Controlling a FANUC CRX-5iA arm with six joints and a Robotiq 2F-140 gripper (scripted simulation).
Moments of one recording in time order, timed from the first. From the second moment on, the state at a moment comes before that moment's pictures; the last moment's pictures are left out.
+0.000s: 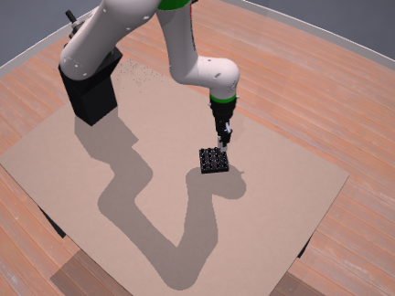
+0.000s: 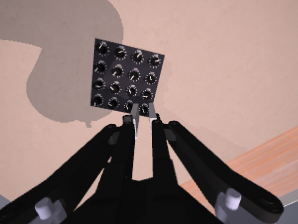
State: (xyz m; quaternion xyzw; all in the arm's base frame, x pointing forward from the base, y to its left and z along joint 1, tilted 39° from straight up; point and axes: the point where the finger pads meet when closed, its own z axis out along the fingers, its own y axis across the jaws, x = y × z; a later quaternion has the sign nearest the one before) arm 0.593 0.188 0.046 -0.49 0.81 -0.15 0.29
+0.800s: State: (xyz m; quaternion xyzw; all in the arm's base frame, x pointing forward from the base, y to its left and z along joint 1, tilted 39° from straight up) arm 0.593 0.188 0.046 -0.49 0.81 -0.15 0.29
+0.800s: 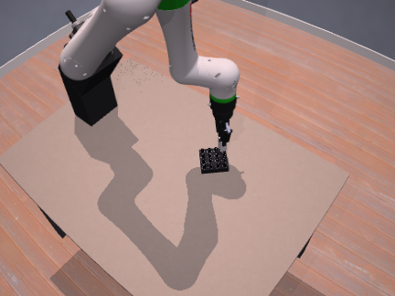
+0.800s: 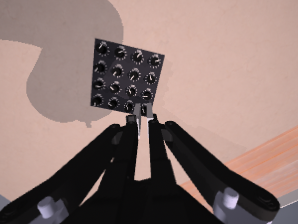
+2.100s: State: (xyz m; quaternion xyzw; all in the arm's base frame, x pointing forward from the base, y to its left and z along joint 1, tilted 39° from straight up) arm 0.593 0.188 0.046 -0.52 0.79 -0.16 0.29
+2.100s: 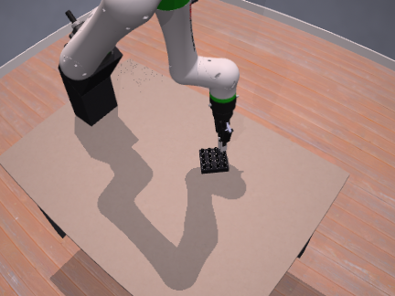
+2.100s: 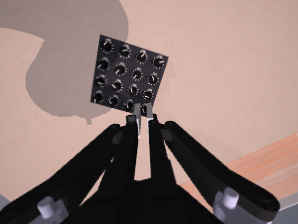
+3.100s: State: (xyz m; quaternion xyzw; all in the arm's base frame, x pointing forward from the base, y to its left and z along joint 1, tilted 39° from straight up) arm 0.593 0.188 0.046 -0.72 0.61 -0.24 0.24
